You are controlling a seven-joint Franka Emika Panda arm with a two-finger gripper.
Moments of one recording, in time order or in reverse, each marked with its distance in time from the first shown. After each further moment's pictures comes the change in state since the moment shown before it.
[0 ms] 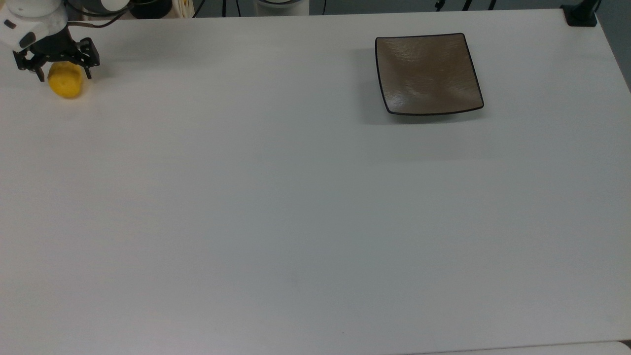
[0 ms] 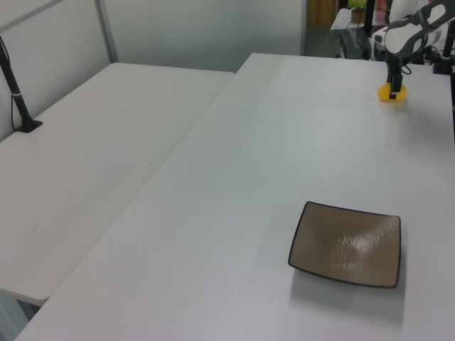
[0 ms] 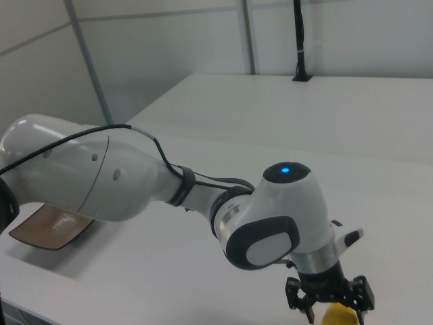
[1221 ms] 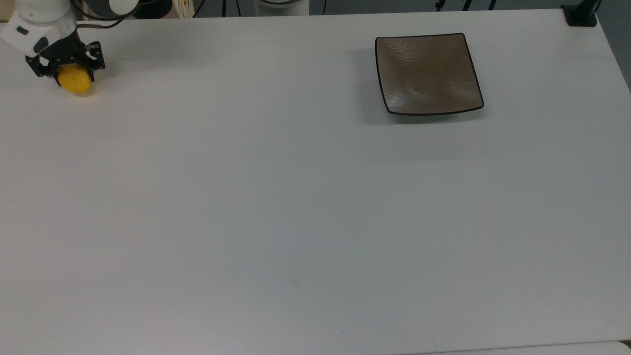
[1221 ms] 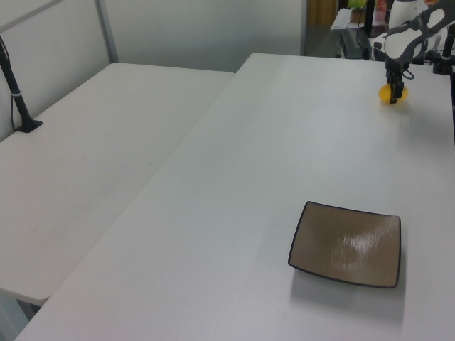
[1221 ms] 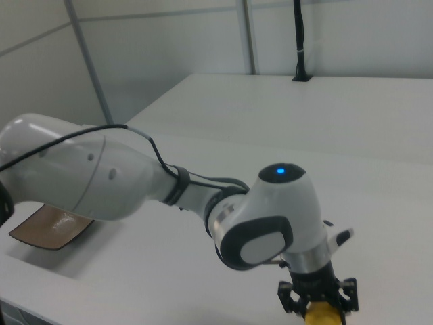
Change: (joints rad) arm 0.018 -0.017 0.000 -0.030 0.000 -0.019 -0.060
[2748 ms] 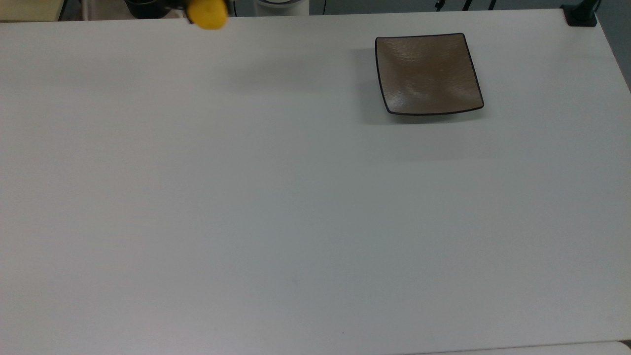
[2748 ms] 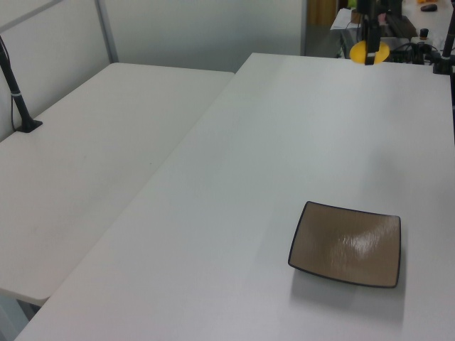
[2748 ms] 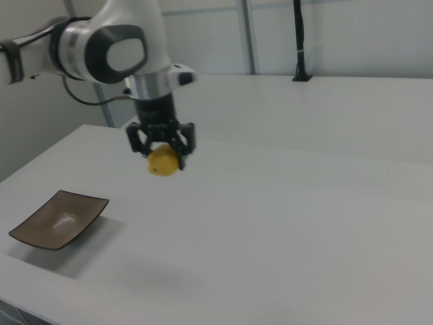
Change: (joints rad) arm 0.260 -0.404 0.336 0.227 0.001 -0.766 0.606
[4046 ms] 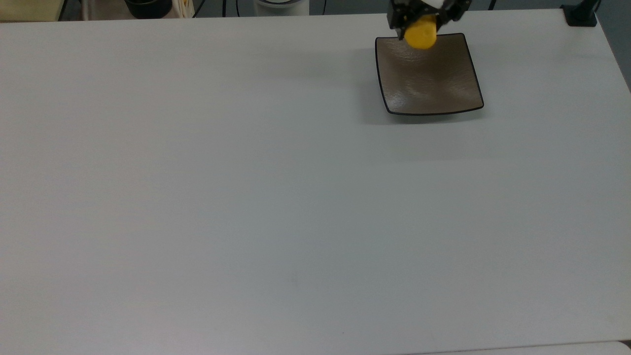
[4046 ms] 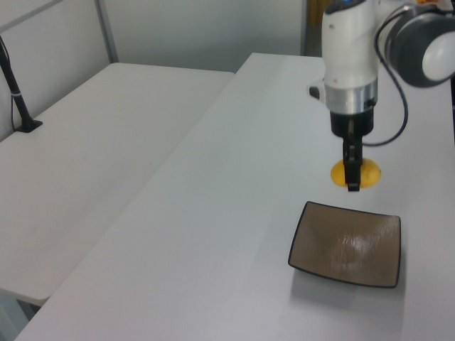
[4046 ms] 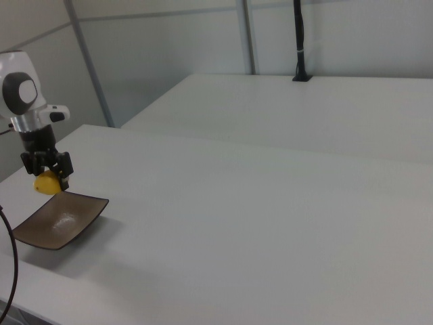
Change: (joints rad) arm 0.436 0.193 0.262 -0.013 0.001 0.117 0.817
